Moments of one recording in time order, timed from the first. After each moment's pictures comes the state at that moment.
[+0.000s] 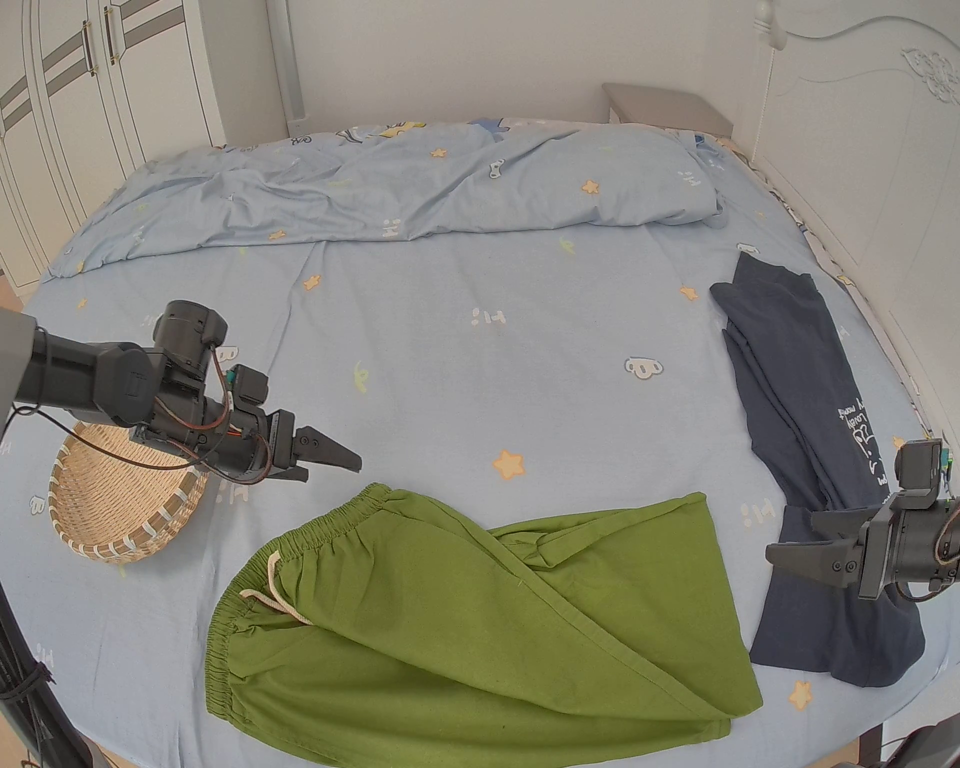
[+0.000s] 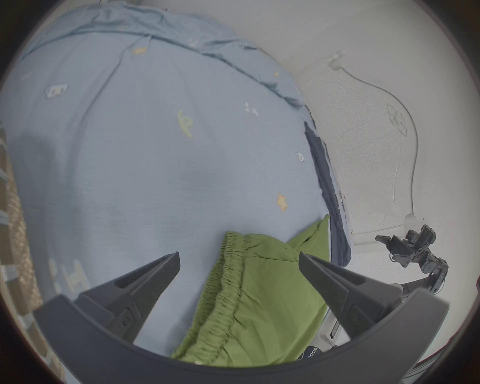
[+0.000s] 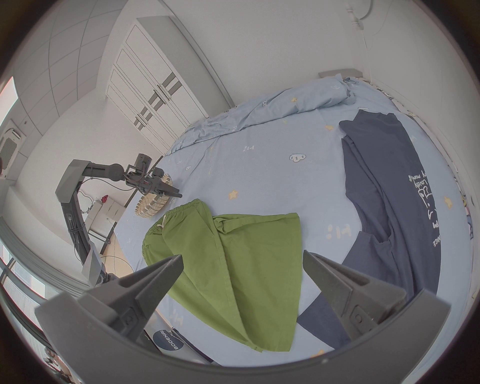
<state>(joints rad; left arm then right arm) -0.10 1.98 -1.32 0.24 -0.63 -0.09 0.32 1.17 -0.58 -0.03 0.30 0.13</state>
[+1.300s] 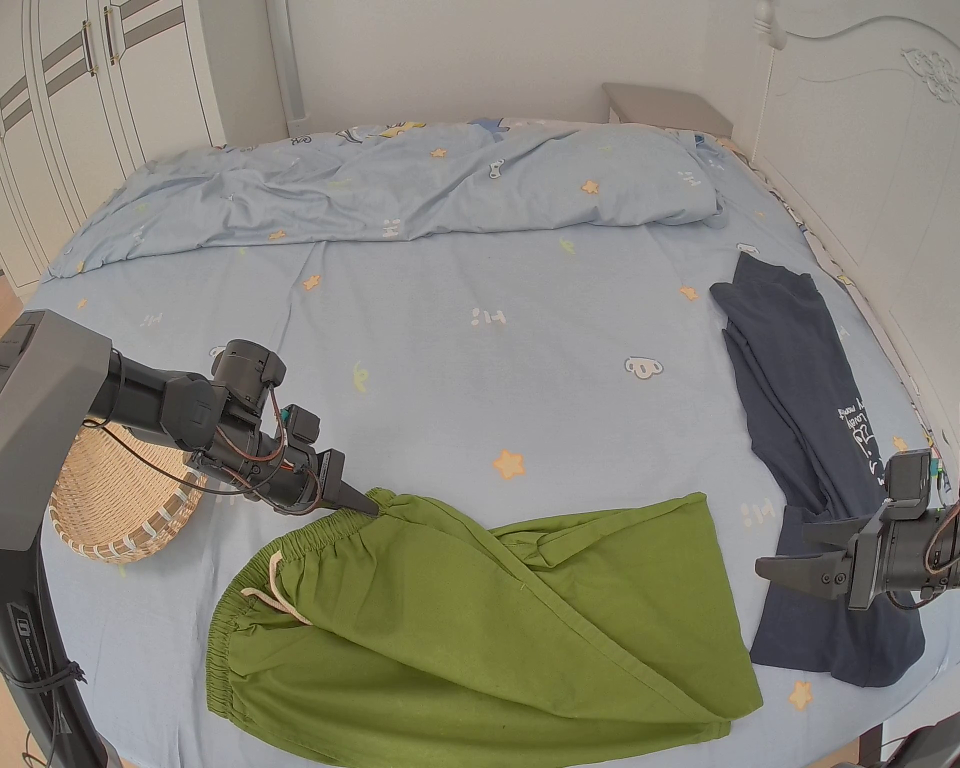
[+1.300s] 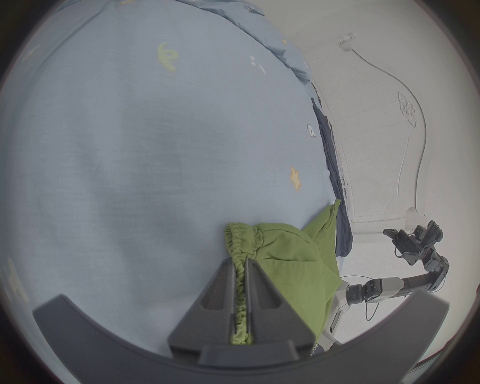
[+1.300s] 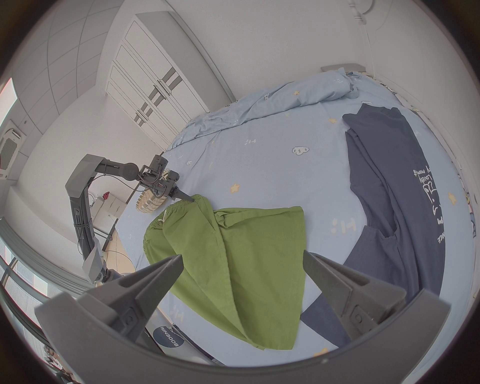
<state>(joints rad) -0.17 2.14 -1.37 0.24 -0.63 -0.09 0.34 1.20 -0.56 -0.04 0.30 0.14</state>
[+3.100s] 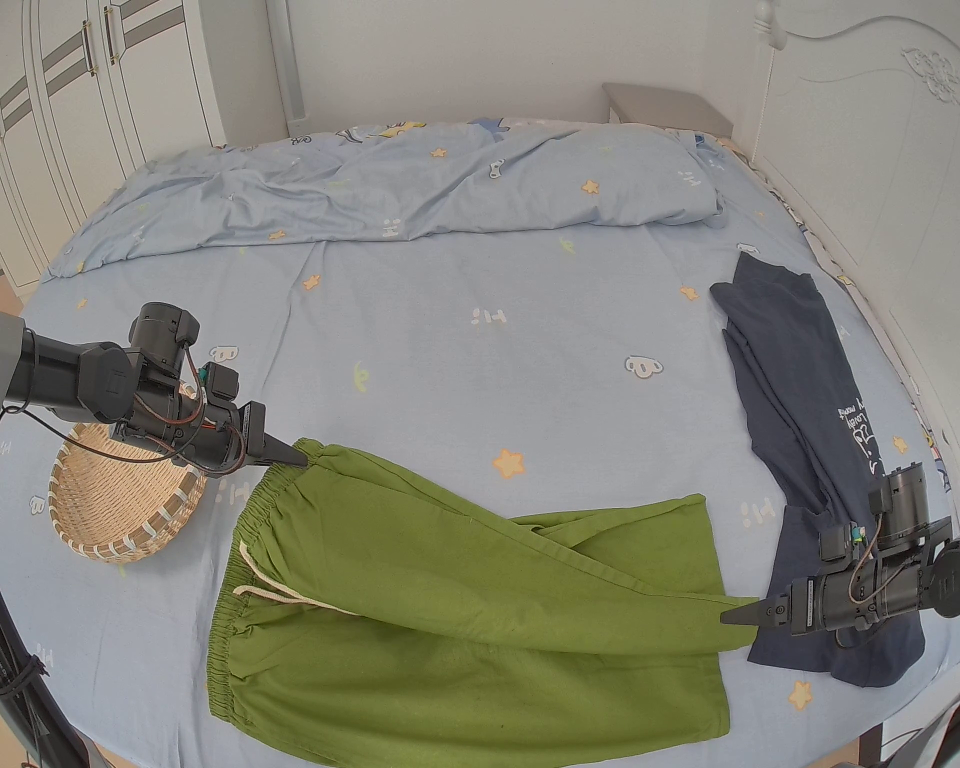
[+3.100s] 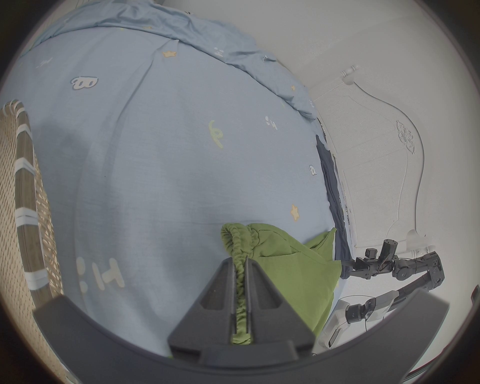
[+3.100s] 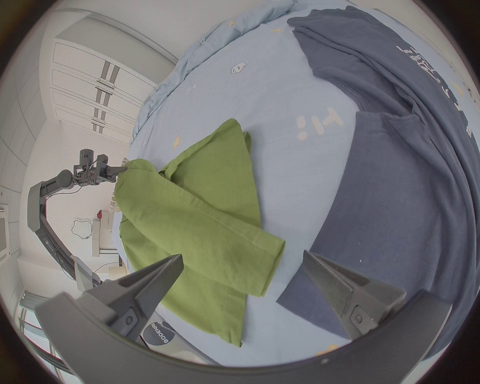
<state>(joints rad) -0.01 1.97 -1.31 0.23 -0.63 -0.11 0.10 1.62 -0.36 -0.31 0.49 0.17</state>
